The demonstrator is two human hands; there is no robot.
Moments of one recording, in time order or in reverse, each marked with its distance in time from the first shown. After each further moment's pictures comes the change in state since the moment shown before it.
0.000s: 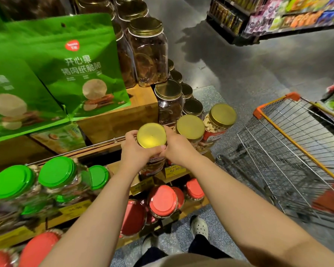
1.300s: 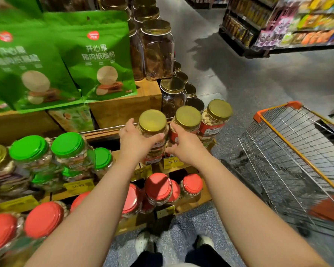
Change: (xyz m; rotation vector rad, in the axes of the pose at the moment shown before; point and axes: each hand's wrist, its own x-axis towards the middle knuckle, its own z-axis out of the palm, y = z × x) left_hand -0.069 0.020 -0.009 0.050 0.105 -0.060; right_hand -0.082 0.005 -0.017 -0.014 0.011 -0.001
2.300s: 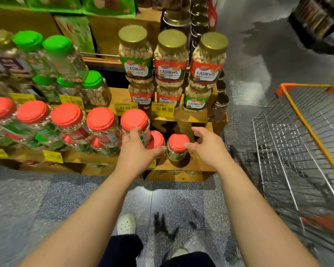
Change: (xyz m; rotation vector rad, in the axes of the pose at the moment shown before) left_hand -0.232 -0.077 0.223 0.099 0.159 -0.136; right_hand -0.114 0.283 0.021 0.053 -0.128 -0.074
